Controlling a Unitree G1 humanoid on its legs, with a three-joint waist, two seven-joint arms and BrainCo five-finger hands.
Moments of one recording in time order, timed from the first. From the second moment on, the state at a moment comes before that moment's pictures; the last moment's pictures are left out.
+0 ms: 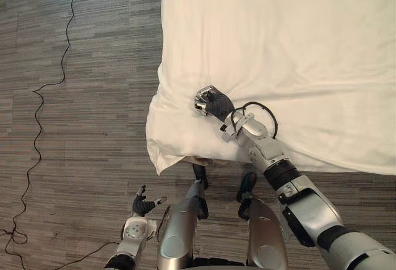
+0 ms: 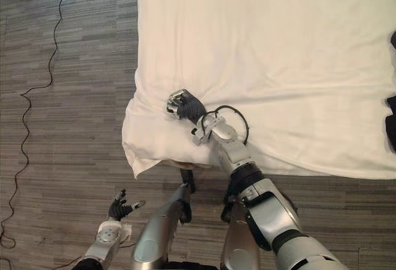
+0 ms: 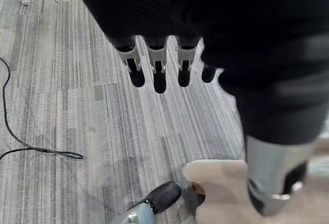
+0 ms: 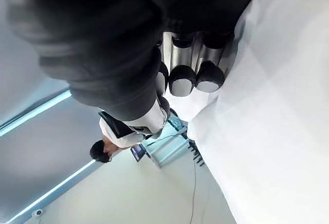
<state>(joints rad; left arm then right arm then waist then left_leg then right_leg) -0.06 0.17 -0.10 0.89 0.00 -0.19 0.31 -0.70 -0.20 0.35 0.57 0.52 -0.11 0.38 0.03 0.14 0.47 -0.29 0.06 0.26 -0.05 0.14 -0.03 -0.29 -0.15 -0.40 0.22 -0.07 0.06</state>
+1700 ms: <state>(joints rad) 0.05 0.06 0.08 1.02 0.07 -0.18 0.30 0.27 0.00 -0.36 0.93 0.67 -0.21 0.07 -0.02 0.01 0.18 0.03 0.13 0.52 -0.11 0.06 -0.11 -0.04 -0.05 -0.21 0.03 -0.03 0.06</state>
